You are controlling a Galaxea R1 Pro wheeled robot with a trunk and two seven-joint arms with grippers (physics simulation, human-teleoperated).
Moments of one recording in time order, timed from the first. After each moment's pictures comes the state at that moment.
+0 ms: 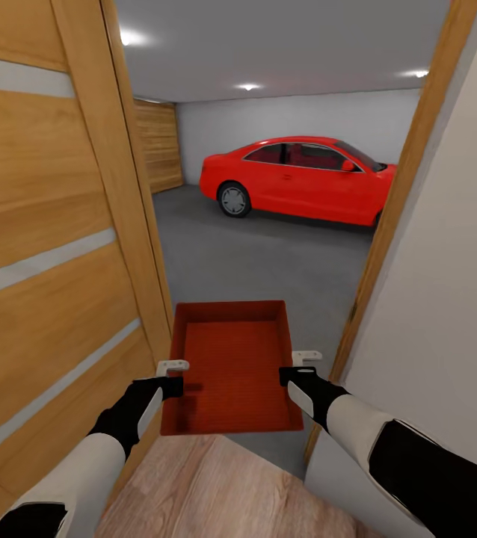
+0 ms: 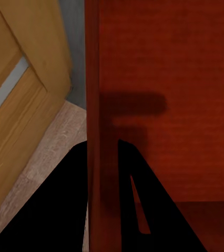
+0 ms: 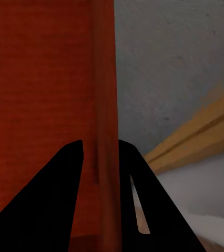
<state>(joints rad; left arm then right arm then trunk) -0.77 -0.06 0.02 -0.56 0.02 0.44 0.04 -1.02 0.13 0.93 -0.09 -0.92 0.12 -0.30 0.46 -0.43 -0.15</state>
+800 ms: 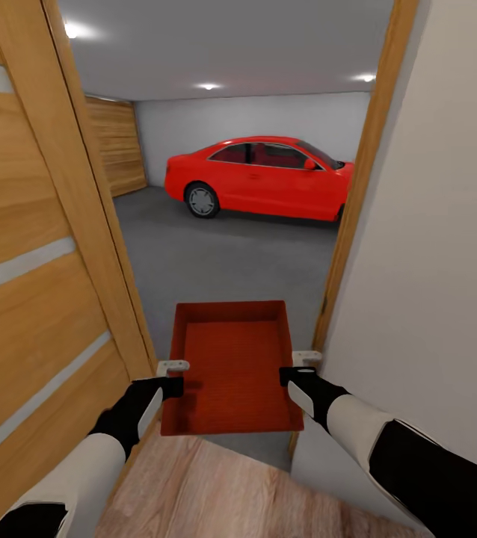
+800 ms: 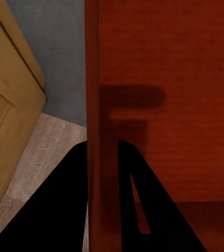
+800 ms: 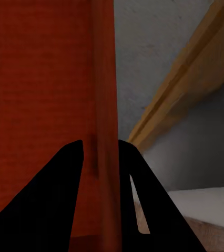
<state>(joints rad) -0.77 -0.07 0.02 -0.56 0.02 0.44 0.04 -1.02 0.13 0.93 -0.09 -0.92 0.12 -0.30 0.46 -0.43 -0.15</state>
